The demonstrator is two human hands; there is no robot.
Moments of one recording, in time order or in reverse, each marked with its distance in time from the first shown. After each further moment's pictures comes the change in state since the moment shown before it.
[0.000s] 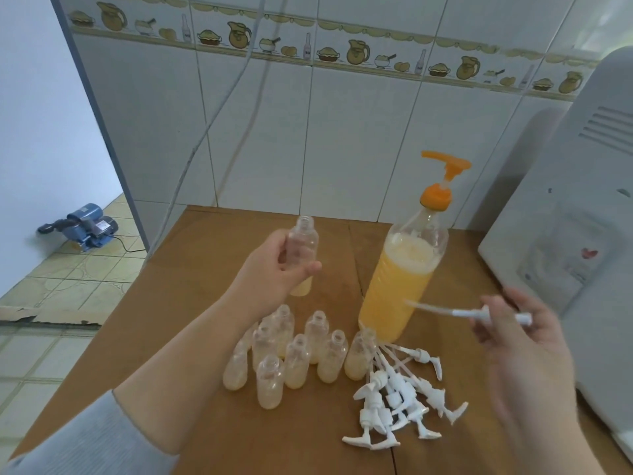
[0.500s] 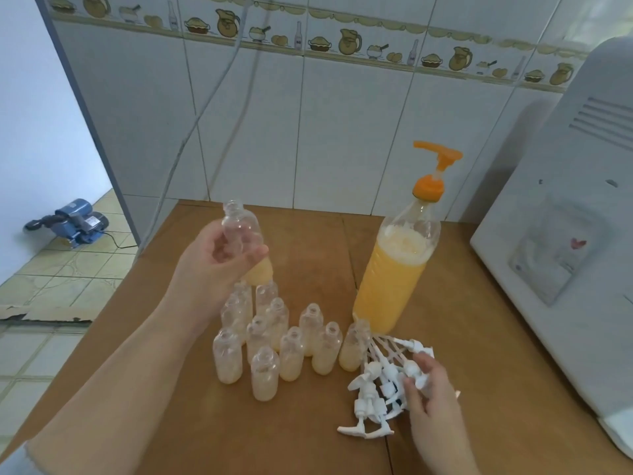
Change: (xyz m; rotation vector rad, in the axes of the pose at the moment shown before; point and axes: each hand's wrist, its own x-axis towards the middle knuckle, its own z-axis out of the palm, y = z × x) left_hand -0.025 -0.009 -0.036 -0.183 0.239 -0.017; right_hand -0.036 0.123 -0.040 -0.926 -0.320 0.002
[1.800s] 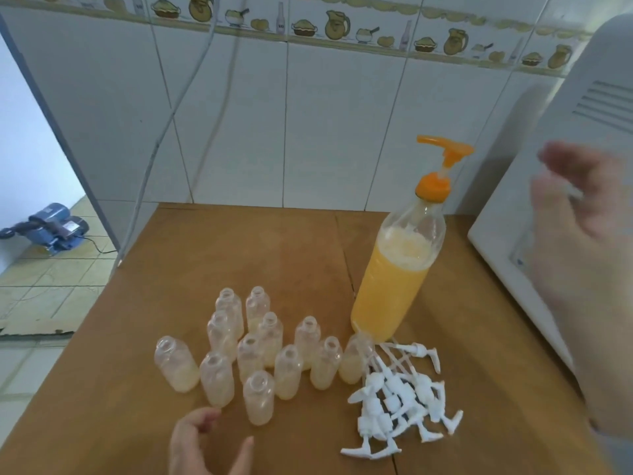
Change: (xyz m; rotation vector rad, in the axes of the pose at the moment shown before) left_hand -0.130 -0.151 0.037 0.223 0.345 -0.136; right_hand 0.095 -0.161 -0.129 0.200 0.540 -0.501
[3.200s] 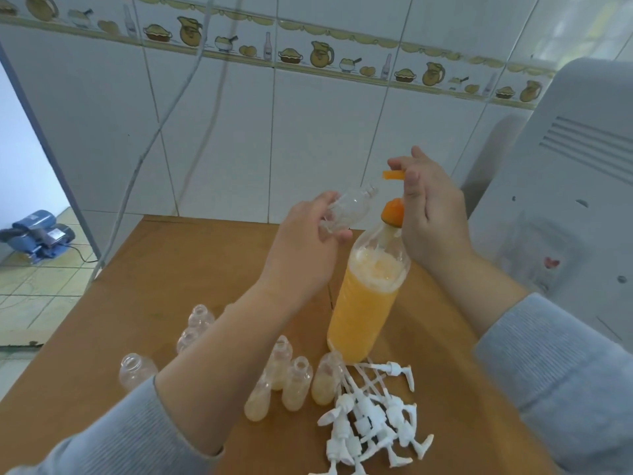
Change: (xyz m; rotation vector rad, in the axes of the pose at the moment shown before) left_hand 0.119 0.253 0.091 0.014 -0.442 0.409; right_hand 0.044 0.020 0.072 -0.084 -0.255 -0.313
